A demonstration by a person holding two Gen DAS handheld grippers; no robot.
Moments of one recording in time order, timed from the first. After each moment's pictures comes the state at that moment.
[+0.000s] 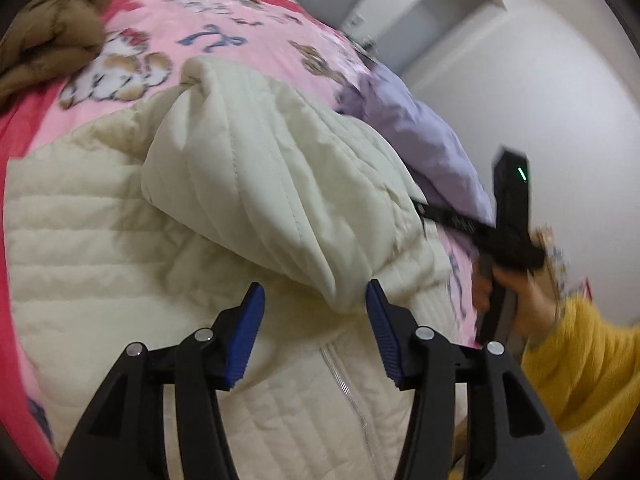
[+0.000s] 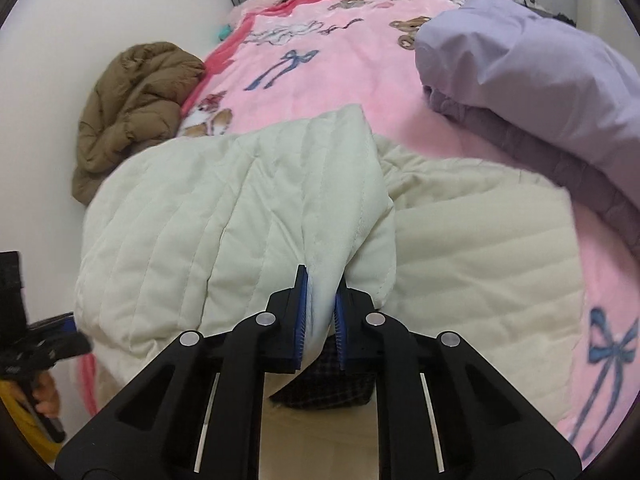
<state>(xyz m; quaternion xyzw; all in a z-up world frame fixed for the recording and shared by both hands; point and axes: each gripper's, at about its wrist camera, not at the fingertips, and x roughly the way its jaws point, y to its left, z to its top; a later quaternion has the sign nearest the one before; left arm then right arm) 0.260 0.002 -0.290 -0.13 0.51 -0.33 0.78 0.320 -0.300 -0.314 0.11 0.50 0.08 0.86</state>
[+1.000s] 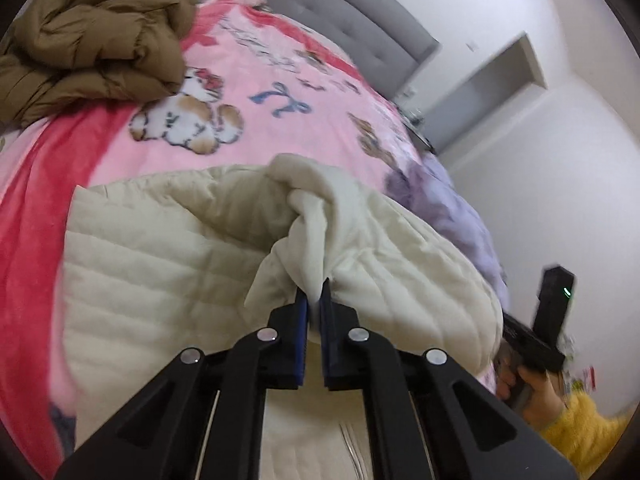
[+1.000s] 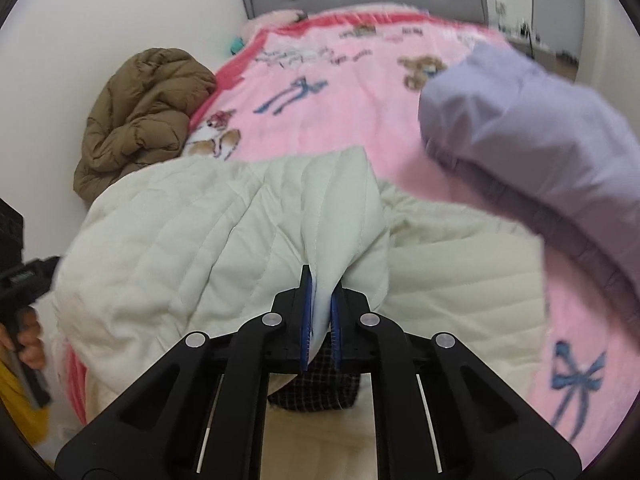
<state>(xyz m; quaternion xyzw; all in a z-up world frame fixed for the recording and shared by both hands) 0.281 0.051 -0.262 -0.23 0.46 -0.23 0.83 0.298 -0.297 -0.269 0.07 0.46 0.10 0.88</state>
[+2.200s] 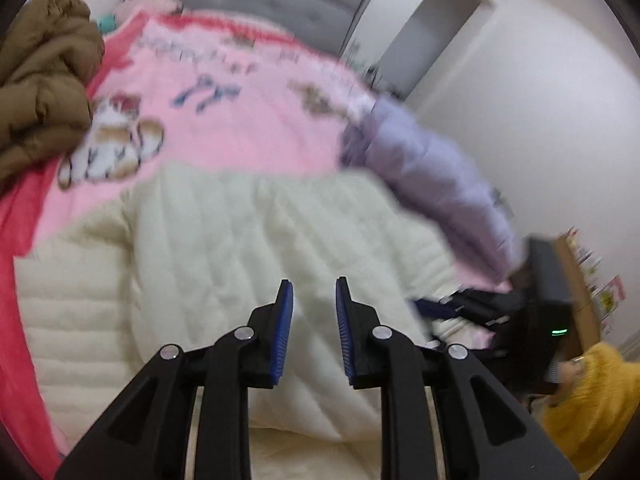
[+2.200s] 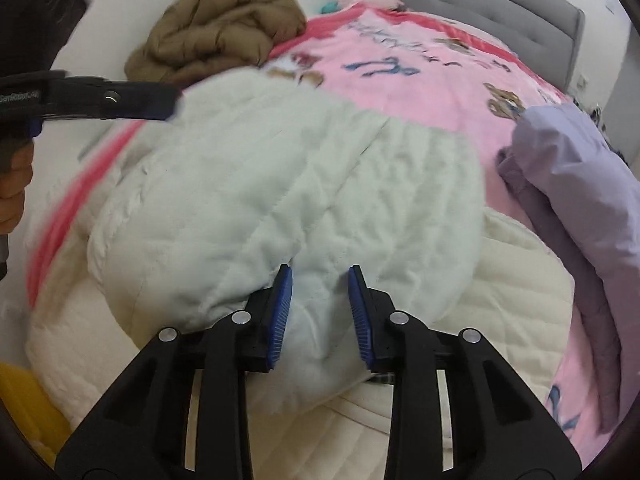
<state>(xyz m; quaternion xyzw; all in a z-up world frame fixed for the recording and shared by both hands) 0.297 -0.038 -0.268 -0.09 0.48 -0.28 0.83 0.270 -0.231 -0.303 -0.09 0.46 0.21 0.86</state>
